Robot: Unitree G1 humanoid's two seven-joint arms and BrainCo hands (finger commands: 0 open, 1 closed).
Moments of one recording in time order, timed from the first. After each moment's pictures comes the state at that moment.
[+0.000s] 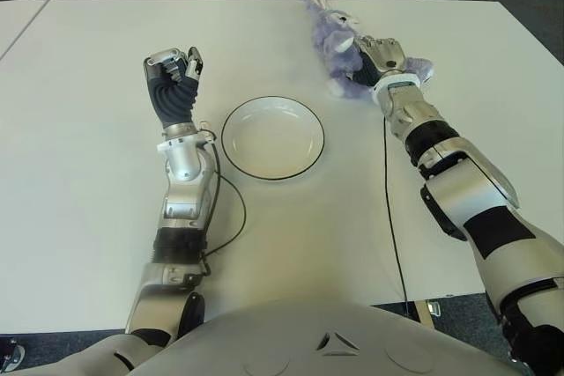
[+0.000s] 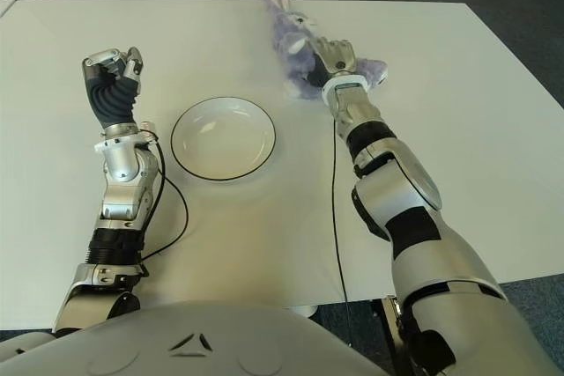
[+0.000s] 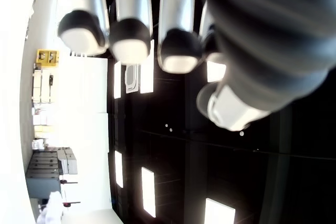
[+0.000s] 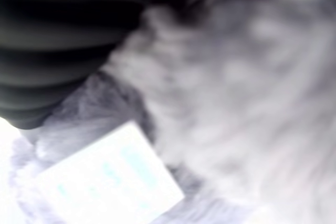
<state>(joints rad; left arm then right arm) -0.18 -0.01 0.06 0.08 0.04 -0.36 0.37 -1.00 -0.36 0.63 1.19 -0.79 0.01 -0.34</state>
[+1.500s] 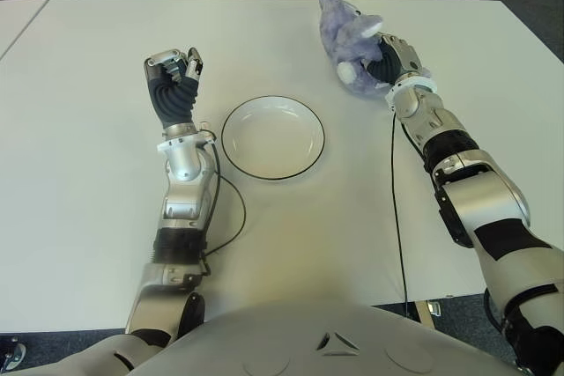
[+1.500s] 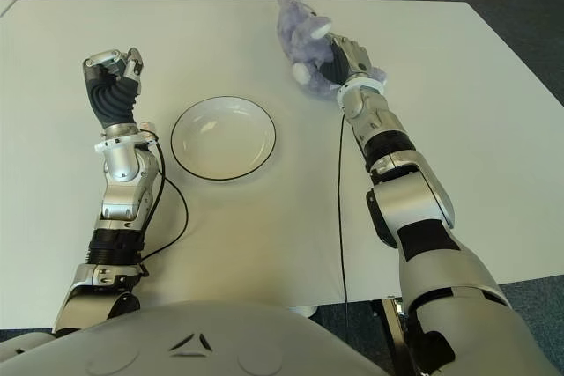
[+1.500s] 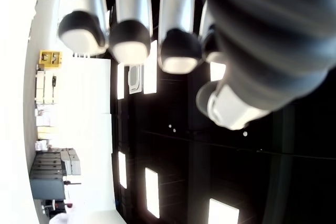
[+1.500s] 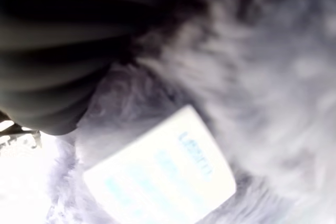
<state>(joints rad) -0.17 -0.01 0.06 0.09 0.04 -0.35 0.37 -0.90 -0.44 0.36 1.01 -0.55 -0.23 -0.24</state>
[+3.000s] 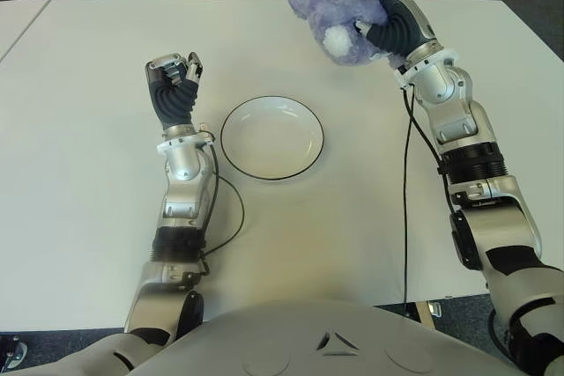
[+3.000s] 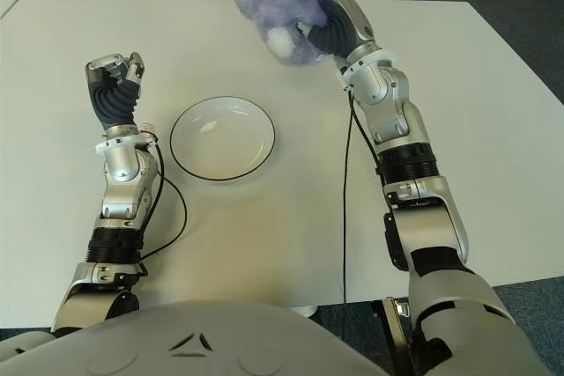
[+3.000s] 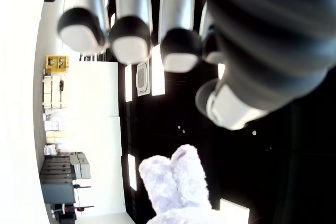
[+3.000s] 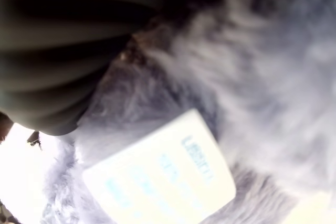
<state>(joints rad) -0.18 0.00 0.07 0.13 0.05 -0.34 0.37 -0.73 -0.49 0.18 0.36 -0.44 -0.28 0.06</state>
